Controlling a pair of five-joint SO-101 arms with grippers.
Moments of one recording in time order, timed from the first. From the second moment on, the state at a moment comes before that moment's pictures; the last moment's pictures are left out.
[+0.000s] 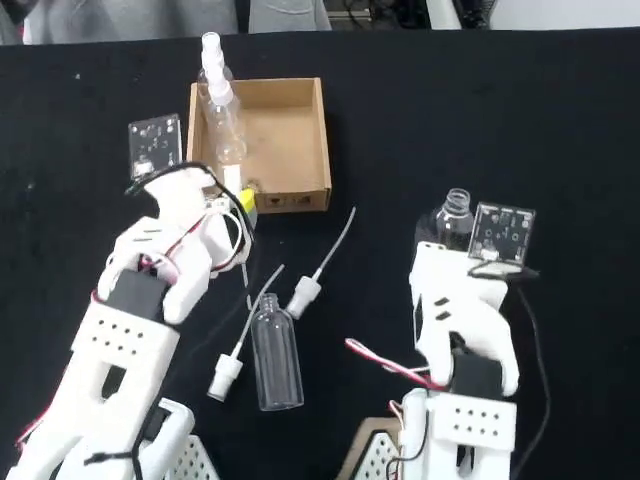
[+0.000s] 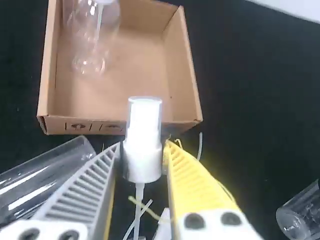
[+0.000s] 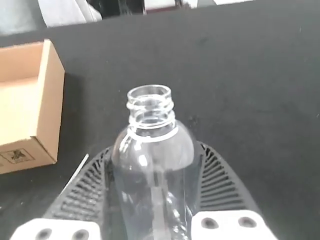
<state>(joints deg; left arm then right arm) 12.6 -51.6 49.5 42.9 21.9 8.2 -85.4 83.8 36.4 -0.4</state>
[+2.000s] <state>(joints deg) 8.5 -86.5 83.2 3.2 53.8 -18.4 -102.9 96.6 38.7 23.1</state>
